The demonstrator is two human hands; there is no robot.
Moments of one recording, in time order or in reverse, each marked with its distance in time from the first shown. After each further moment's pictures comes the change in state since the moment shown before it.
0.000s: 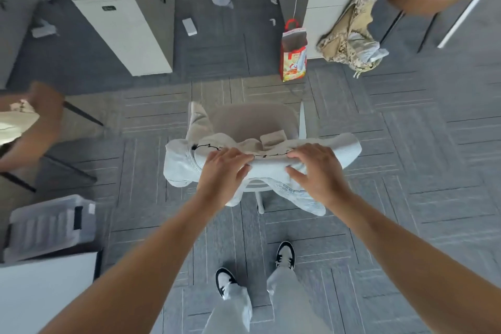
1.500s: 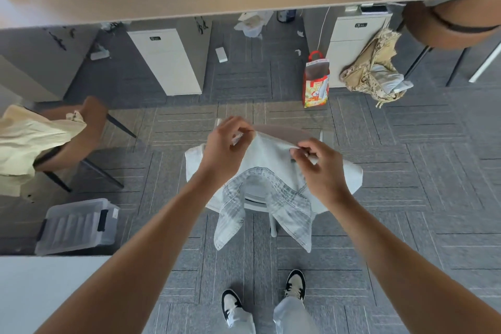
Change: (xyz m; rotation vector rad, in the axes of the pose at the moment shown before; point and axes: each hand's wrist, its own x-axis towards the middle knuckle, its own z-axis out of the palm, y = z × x) left_hand 0.040 0.051 -0.112 -0.414 0.267 -0.151; right_hand 0.044 -0.056 -0.049 0.563 0.217 0.128
